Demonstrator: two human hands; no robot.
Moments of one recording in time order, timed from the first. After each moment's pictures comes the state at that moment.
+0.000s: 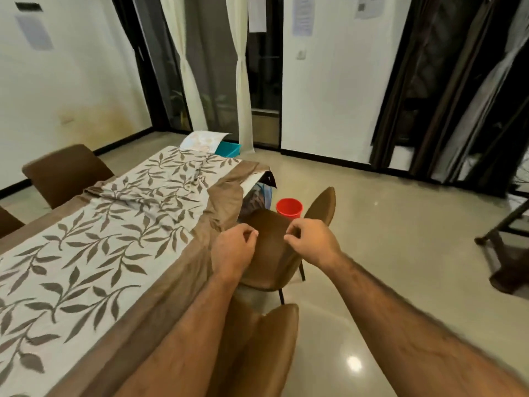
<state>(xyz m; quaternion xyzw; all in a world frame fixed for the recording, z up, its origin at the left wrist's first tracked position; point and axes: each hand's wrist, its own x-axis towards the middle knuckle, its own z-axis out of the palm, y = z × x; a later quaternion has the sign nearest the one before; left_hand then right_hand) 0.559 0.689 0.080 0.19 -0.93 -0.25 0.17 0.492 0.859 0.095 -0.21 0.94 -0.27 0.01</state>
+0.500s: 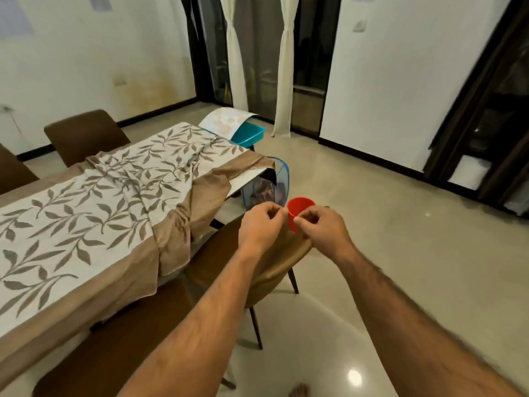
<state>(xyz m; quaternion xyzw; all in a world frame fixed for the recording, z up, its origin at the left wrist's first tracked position) 0.300 0.840 0.066 0.25 -0.86 -0.41 0.16 0.227 0.974 0.068 -0.25 0.86 -0.44 0.07</state>
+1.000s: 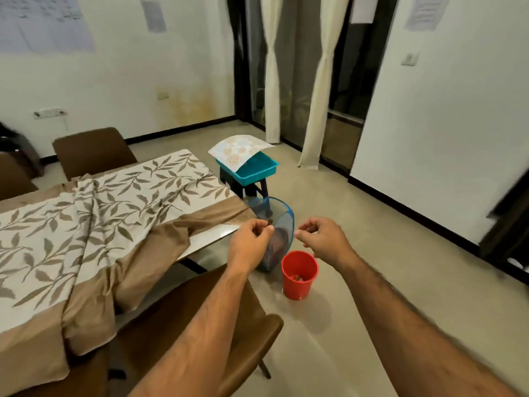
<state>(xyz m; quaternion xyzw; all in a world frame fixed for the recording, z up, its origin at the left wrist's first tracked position) -0.043 0.809 0.057 0.39 -0.76 -0.47 0.24 -0.169 0.932 0.080 -0.33 0.82 -0.43 0.18</state>
